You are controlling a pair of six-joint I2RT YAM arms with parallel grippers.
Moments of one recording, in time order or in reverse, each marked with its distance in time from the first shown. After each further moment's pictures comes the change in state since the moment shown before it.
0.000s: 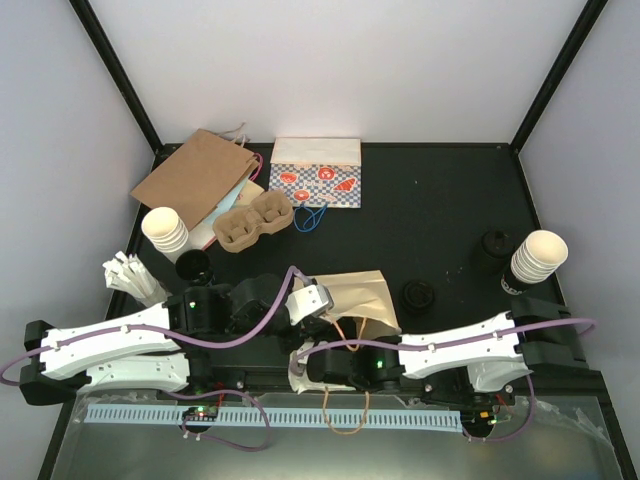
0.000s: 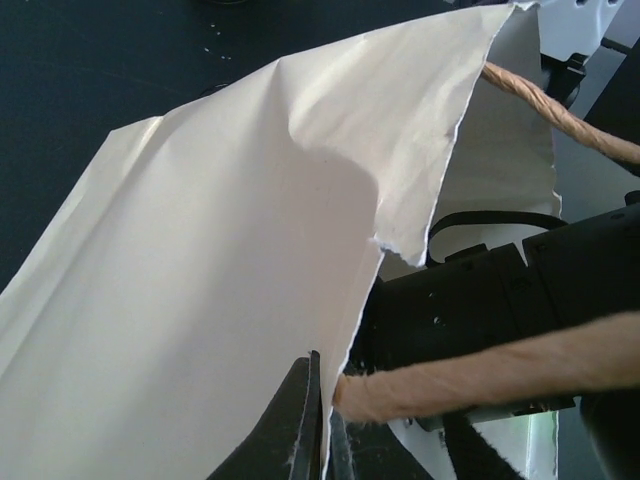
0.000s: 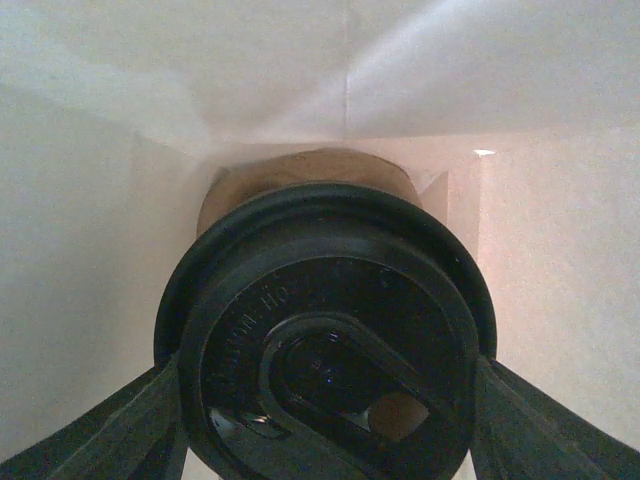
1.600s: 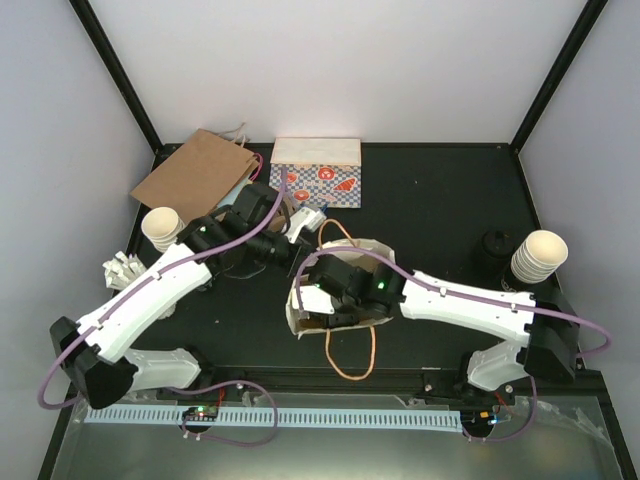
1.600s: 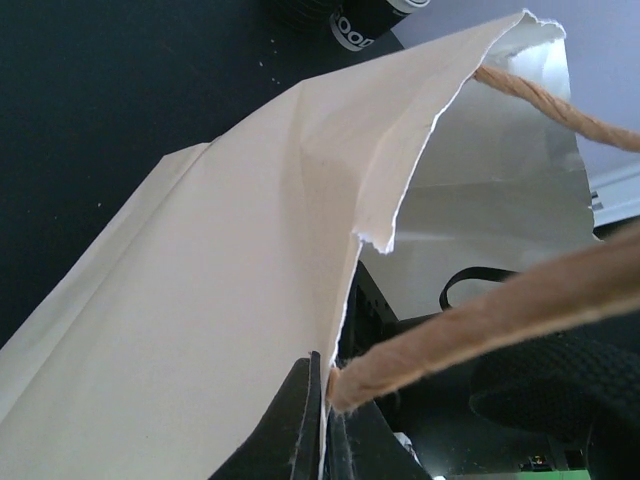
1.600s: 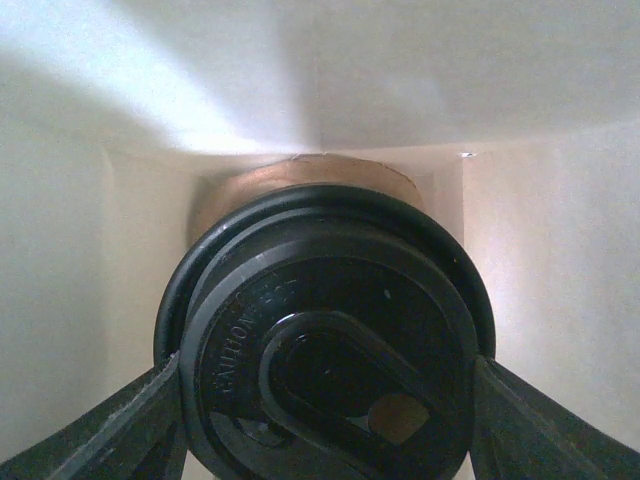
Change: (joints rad) left arm 0.554 0.303 0.335 -0.175 0.522 -0.085; right arm -0.397 0.010 0.329 -0.363 -0.628 -0.136
